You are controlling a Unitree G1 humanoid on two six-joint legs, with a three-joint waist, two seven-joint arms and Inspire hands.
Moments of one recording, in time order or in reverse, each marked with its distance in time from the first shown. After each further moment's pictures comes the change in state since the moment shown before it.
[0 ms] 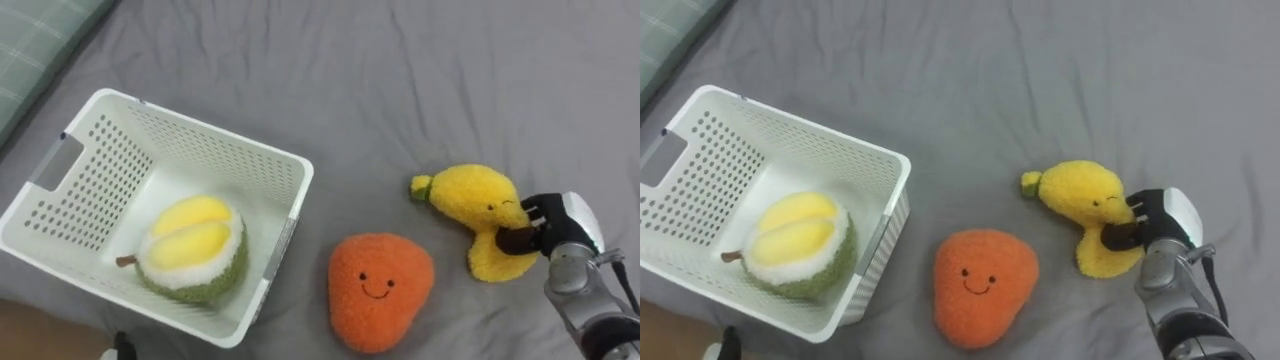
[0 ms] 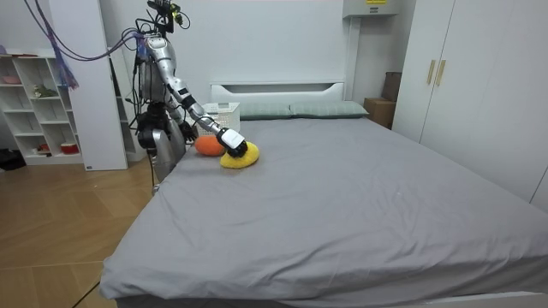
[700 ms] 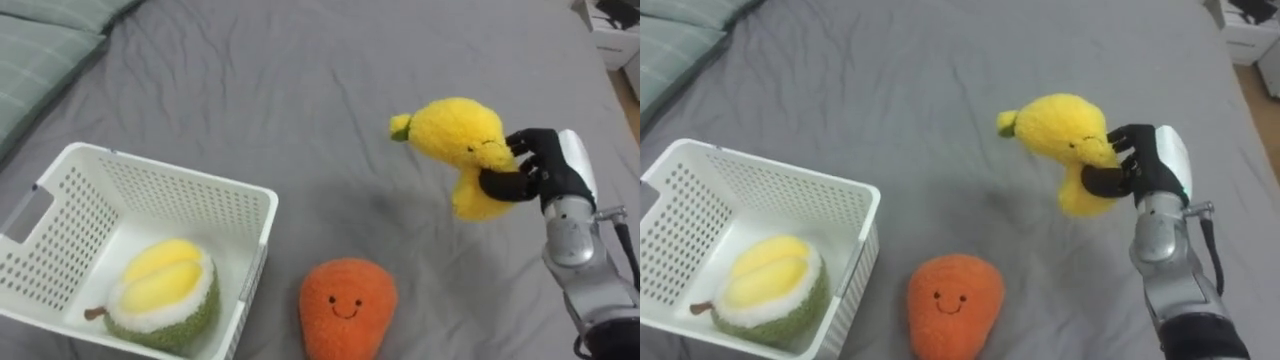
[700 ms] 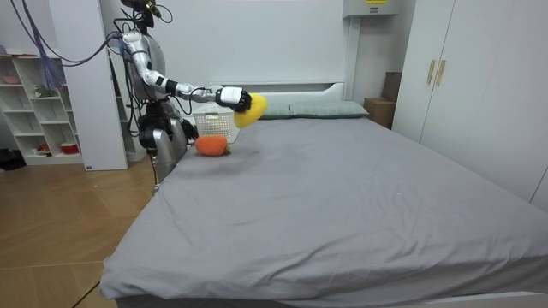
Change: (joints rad) left arm 0.097 0.006 0.100 -0.010 0.090 0.000 0.004; right arm 0.140 -0.005 -0.118 -0.654 -0.078 0.021 0.043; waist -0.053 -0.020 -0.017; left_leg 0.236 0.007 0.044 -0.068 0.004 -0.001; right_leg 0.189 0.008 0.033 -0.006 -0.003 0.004
